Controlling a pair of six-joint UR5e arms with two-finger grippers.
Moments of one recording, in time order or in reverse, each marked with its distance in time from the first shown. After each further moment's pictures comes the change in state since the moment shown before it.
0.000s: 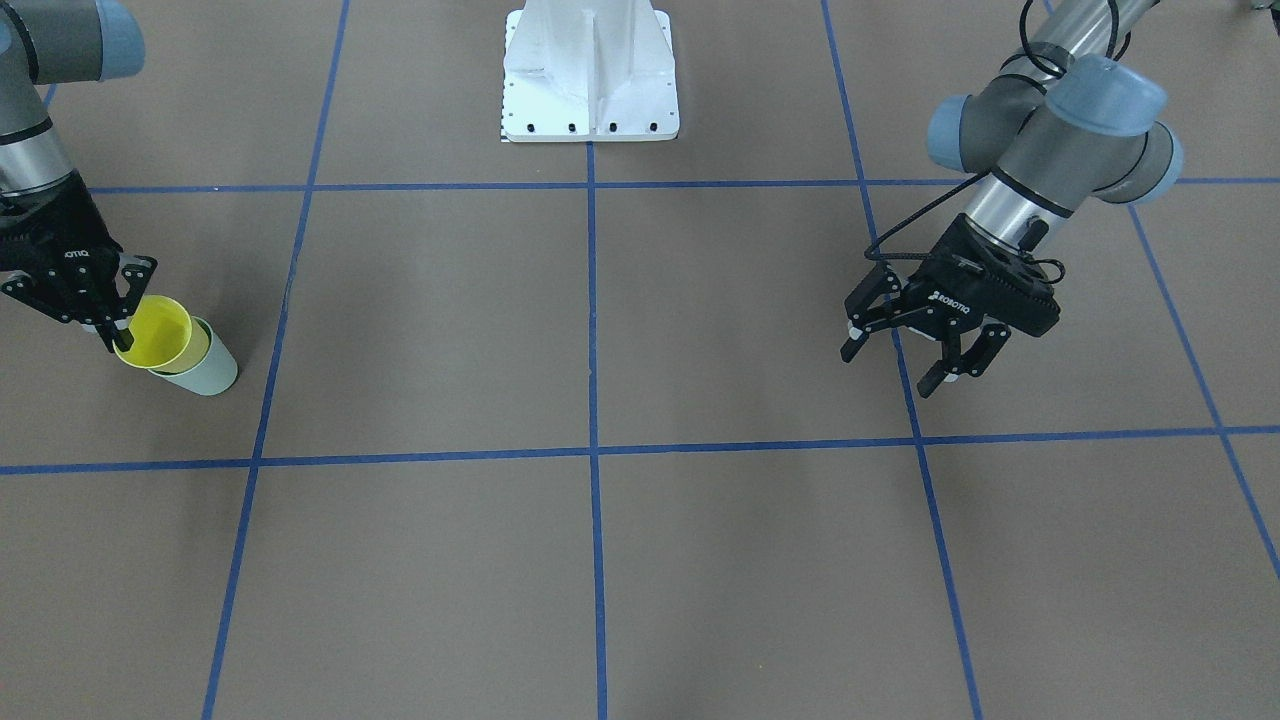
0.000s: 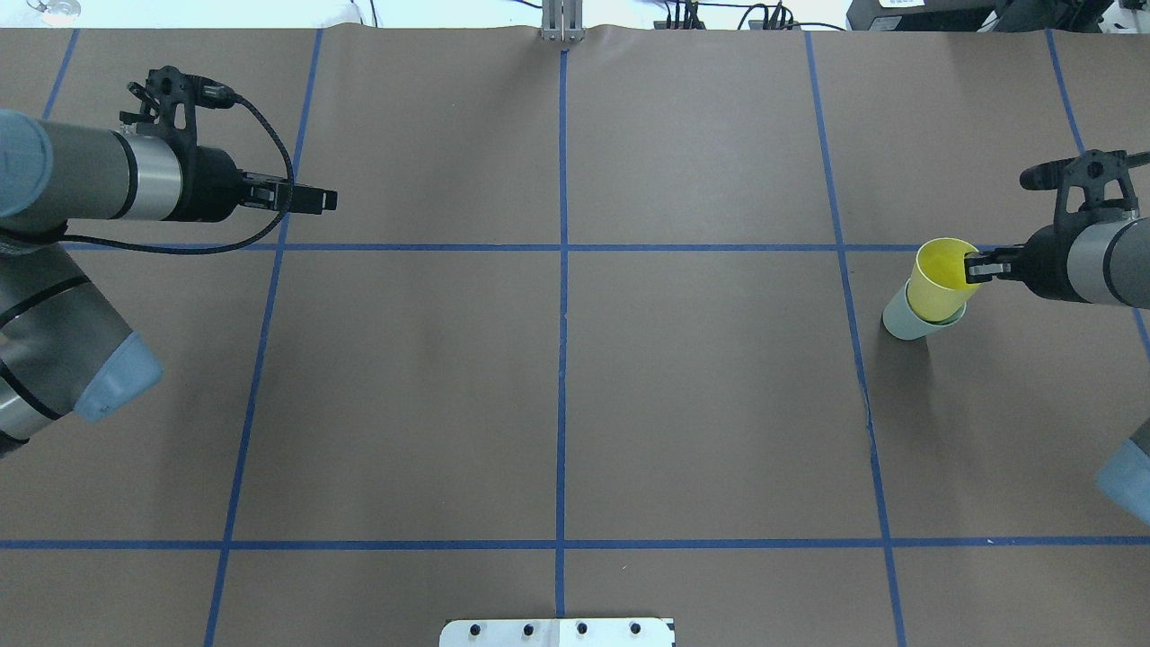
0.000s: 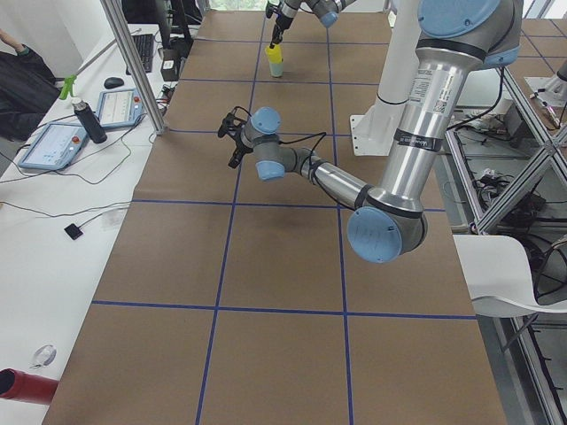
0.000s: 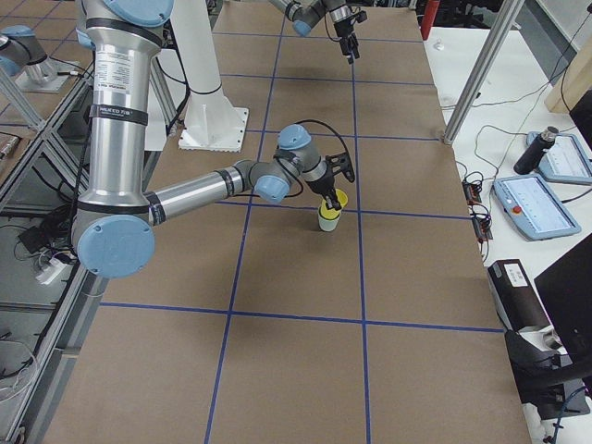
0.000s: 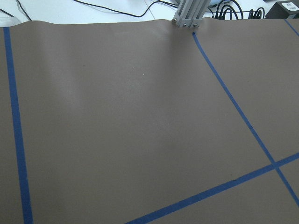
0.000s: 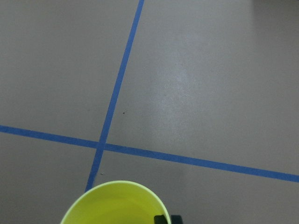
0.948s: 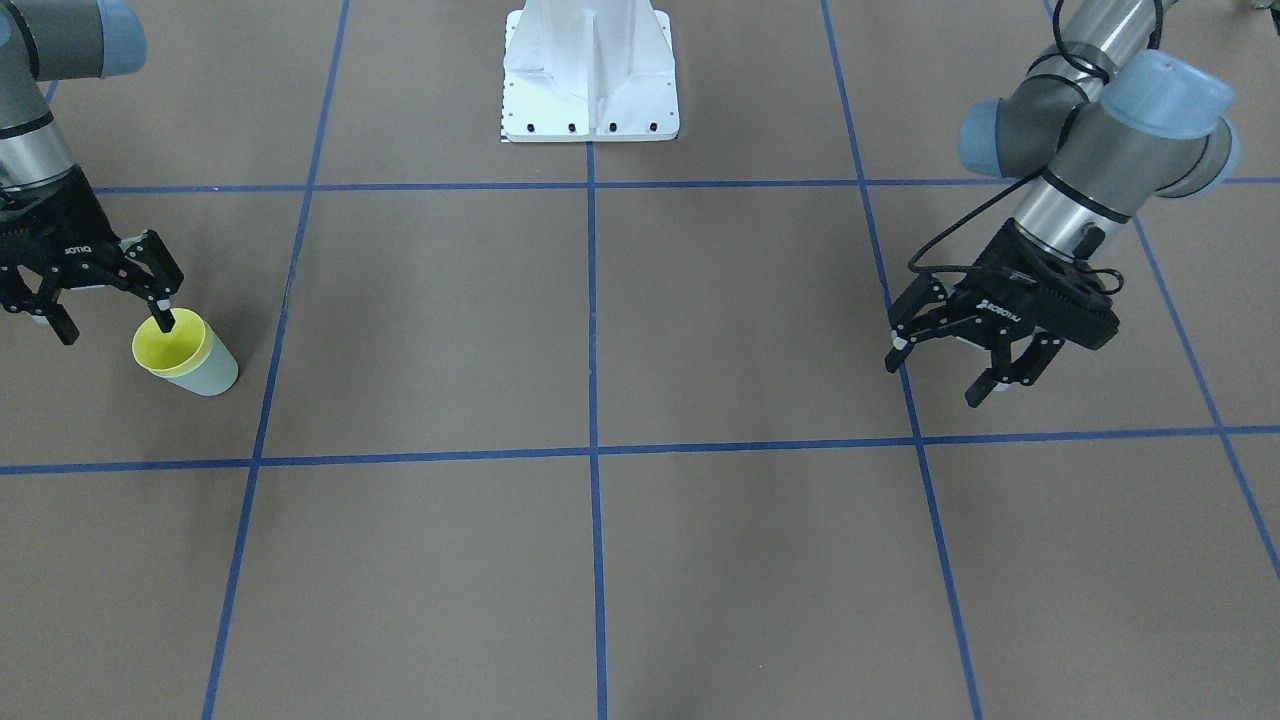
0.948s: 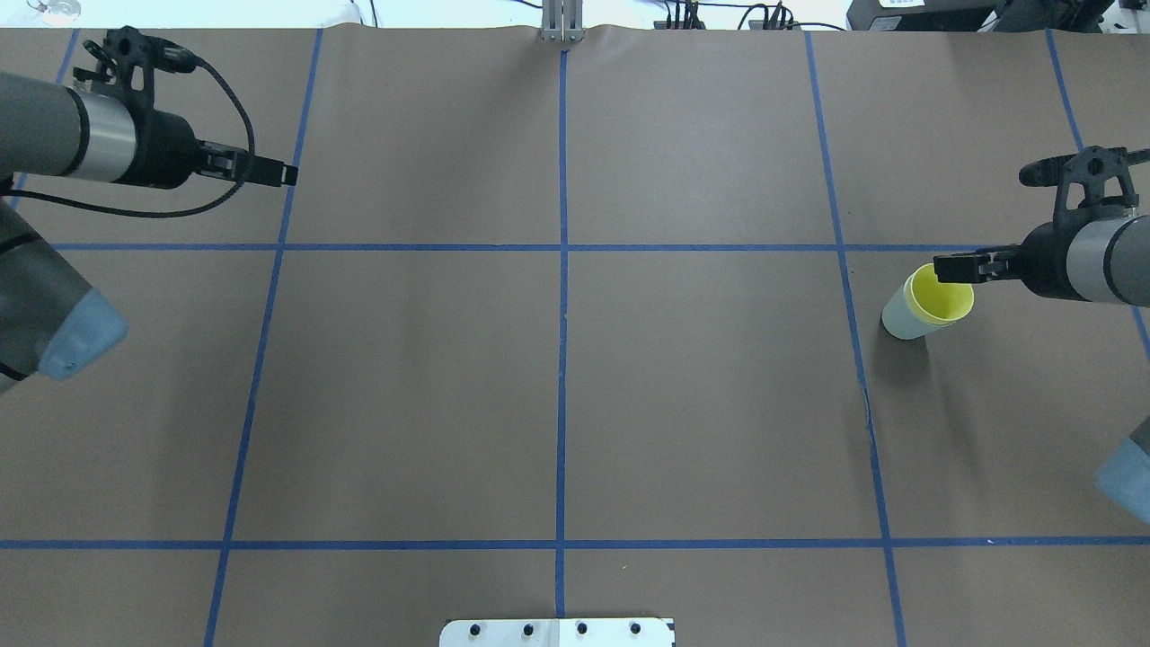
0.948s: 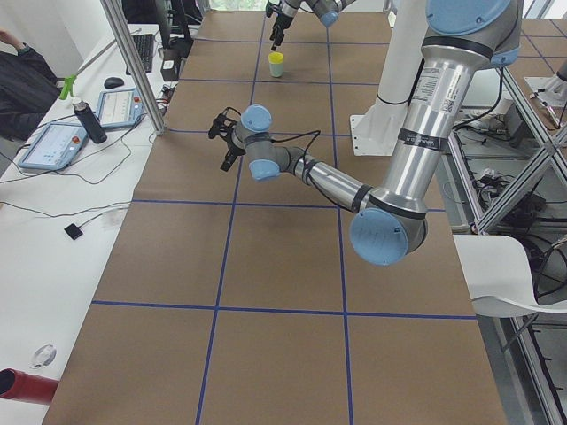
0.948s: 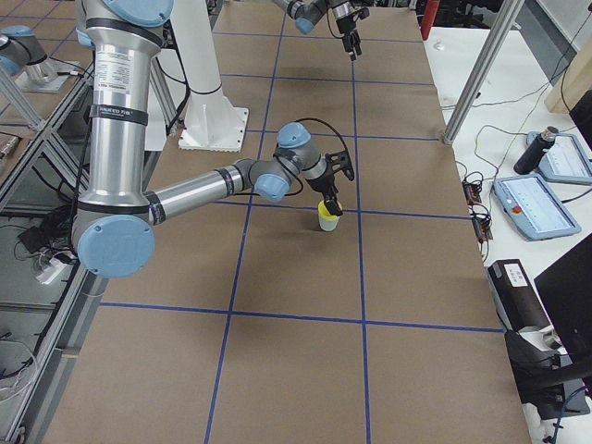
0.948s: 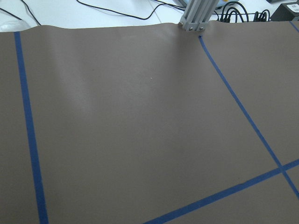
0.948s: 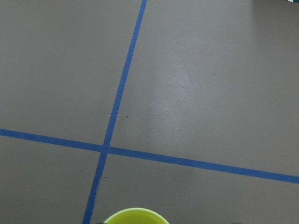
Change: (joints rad) left arm -0.129 -0.001 -0.003 0.126 -0.126 0.139; right arm 0.002 0.009 0.011 0.000 0.025 0.016
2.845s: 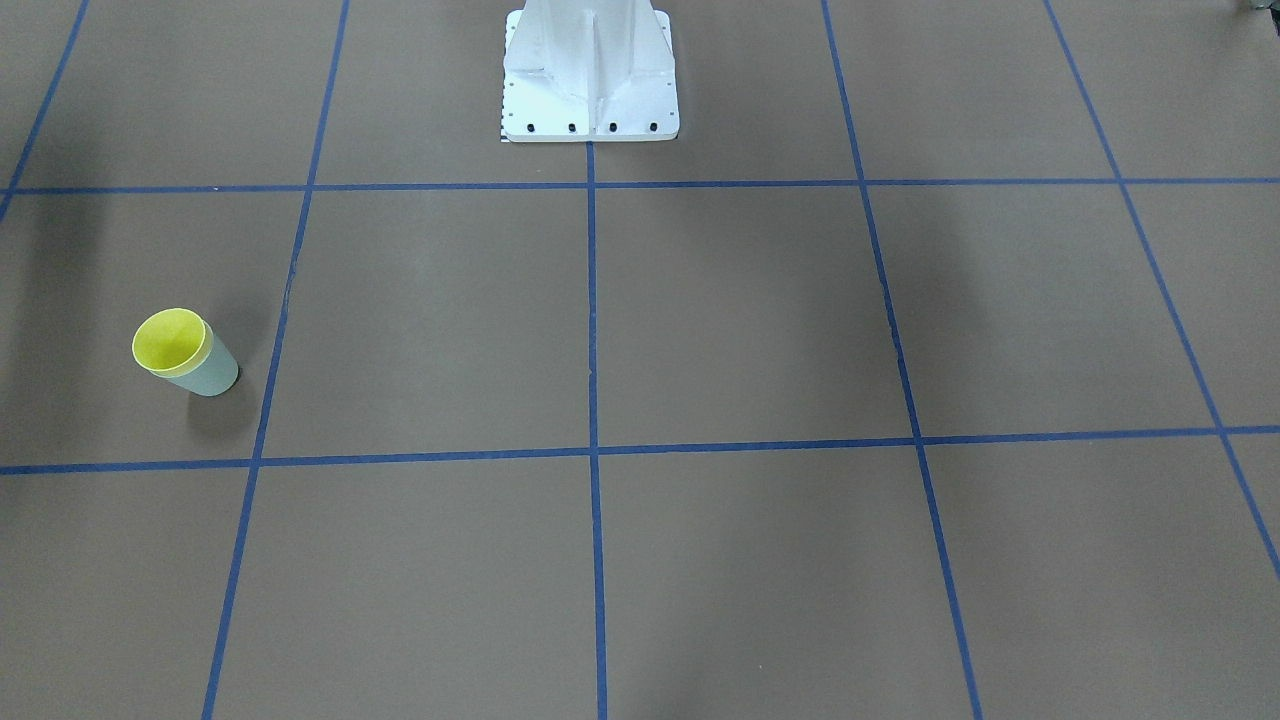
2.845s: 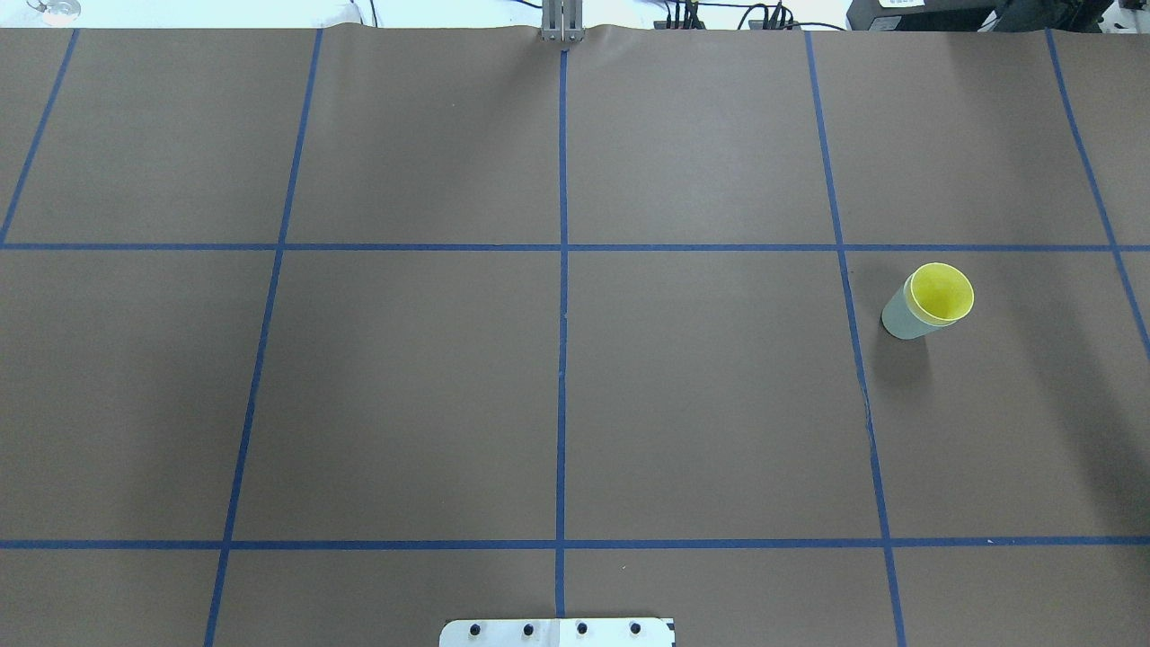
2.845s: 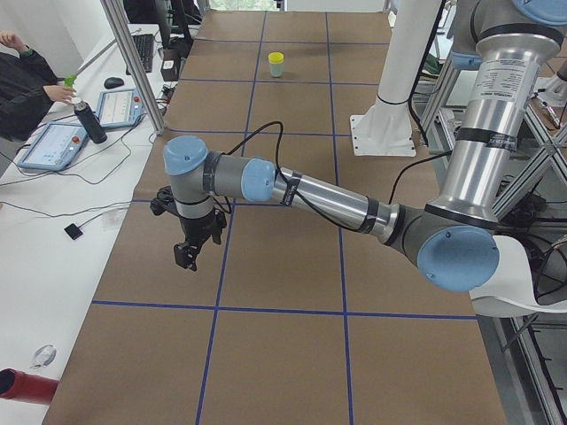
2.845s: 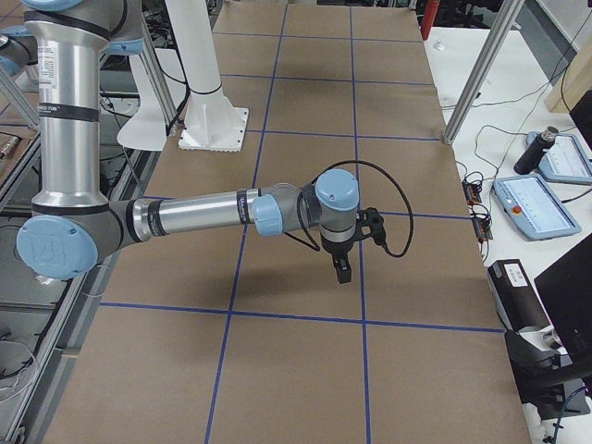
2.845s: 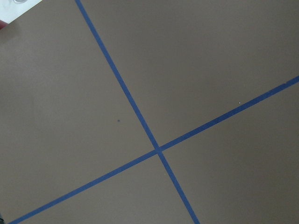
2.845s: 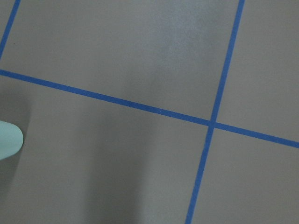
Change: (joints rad) left arm -0.573 0.075 0.006 0.968 -0.165 1.155; right arm 0.686 0.038 -0.159 -0.628 0.603 -0.957
